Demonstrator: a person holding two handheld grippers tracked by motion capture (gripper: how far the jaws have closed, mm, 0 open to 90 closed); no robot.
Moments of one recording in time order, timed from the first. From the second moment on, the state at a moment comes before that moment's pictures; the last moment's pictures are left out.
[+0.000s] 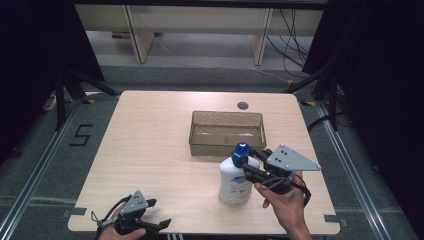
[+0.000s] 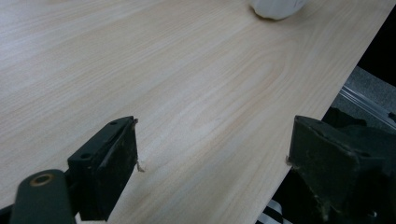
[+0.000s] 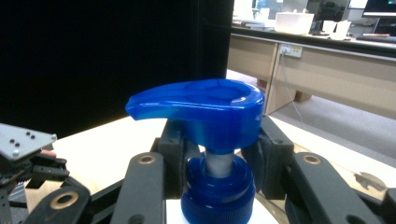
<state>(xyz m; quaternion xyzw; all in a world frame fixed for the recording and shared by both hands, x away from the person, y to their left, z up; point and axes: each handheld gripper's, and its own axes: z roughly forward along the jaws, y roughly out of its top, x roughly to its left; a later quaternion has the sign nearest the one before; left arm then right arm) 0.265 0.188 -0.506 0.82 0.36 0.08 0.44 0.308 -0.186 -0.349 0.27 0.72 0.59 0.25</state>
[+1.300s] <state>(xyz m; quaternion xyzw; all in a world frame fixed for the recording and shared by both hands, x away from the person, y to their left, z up) 0.265 0.192 -0.508 0.81 0.37 0.08 0.44 0.366 -0.198 -0.281 0.30 0.67 0.62 0.26</state>
